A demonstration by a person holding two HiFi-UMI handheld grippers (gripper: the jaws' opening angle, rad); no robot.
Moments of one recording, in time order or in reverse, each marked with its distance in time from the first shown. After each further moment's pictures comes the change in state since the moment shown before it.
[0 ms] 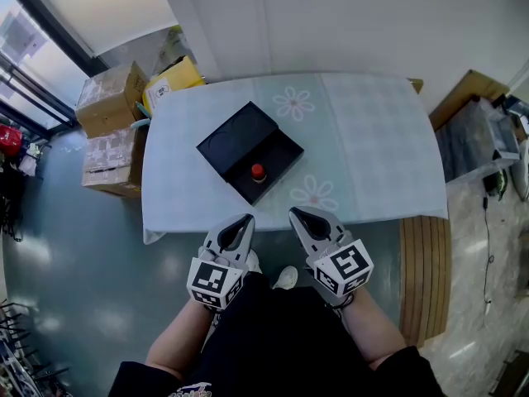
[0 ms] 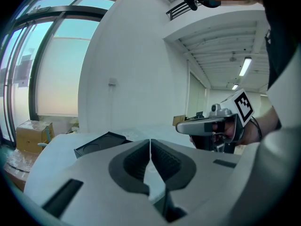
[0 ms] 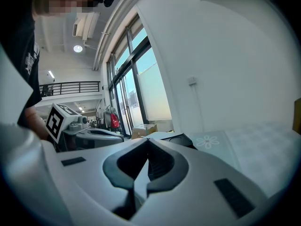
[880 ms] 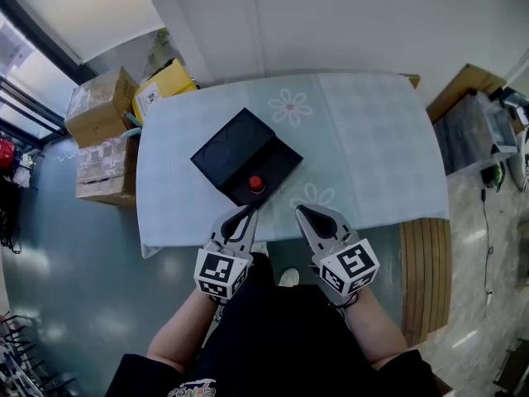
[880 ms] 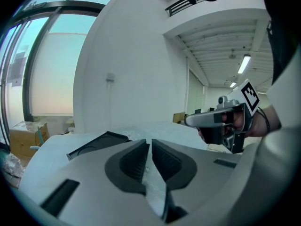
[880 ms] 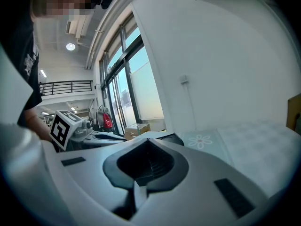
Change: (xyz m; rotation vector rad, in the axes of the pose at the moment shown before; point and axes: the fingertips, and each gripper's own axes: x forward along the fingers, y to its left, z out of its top) left arm 0.057 0.034 -0.009 0.029 0.022 -0.031; right arm 0.021 -0.041 0.001 0.029 0.008 -0.078
